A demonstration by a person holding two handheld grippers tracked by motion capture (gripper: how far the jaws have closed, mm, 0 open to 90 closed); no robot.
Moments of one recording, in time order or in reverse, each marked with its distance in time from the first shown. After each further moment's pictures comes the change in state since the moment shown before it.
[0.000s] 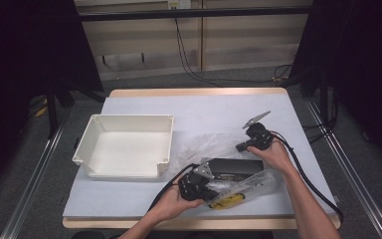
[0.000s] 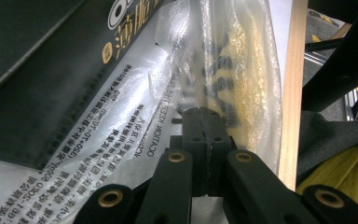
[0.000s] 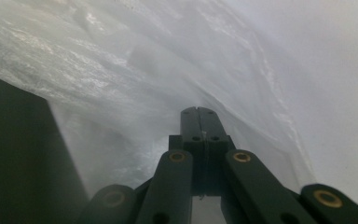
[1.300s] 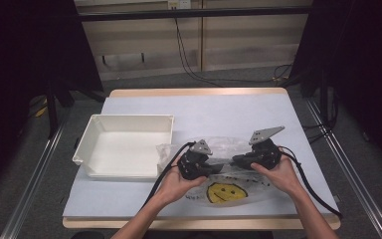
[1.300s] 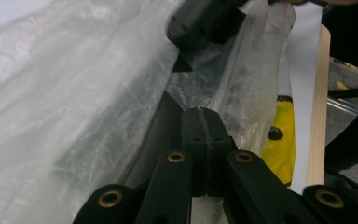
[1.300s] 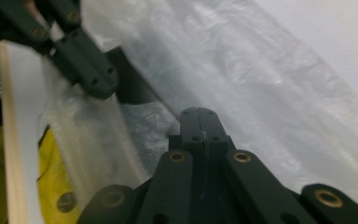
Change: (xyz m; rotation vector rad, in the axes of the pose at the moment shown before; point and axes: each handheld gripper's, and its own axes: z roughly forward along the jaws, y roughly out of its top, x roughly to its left) left arm 0.018 0.038 -0.028 -0.133 0.114 -0.035; right arm 0.074 -0.021 -0.049 -0.198 0.067 -0.149
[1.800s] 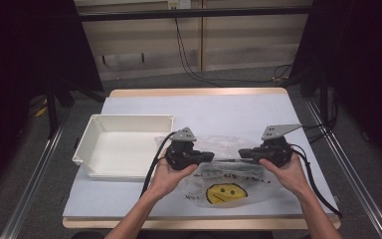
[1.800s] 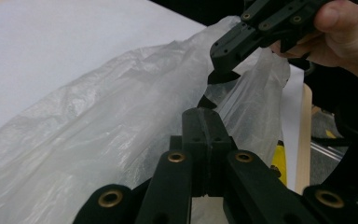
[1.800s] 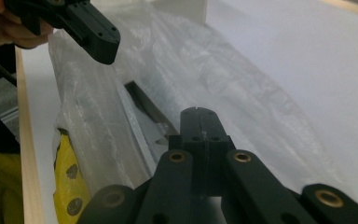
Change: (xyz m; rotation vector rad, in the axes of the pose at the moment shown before) left arm 0.018 0.009 -0.034 -0.172 0.014 -0.079; right arm 0.003 0.001 -0.028 -0.116 -0.009 0.017
